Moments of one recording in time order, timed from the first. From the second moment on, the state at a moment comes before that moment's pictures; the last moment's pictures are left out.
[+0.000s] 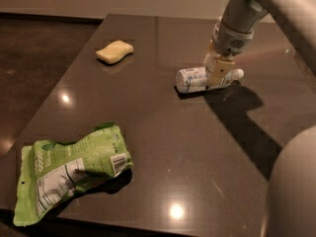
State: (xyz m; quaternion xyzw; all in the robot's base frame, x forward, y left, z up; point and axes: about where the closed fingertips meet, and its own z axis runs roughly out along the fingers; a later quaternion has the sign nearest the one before) arm 0.637 -0.163 0.871 -0.72 0.69 0.03 0.12
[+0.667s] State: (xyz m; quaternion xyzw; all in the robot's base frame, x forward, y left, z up) arm 0.594 -0.134 0.907 -0.74 0.66 0.03 0.15
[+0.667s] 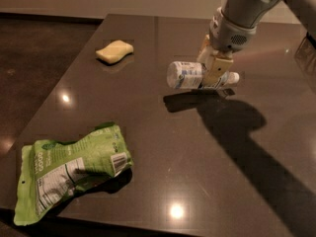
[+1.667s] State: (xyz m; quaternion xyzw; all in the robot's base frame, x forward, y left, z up) arm 0.484 -0.072 0.919 -0.79 0.59 0.02 0.15
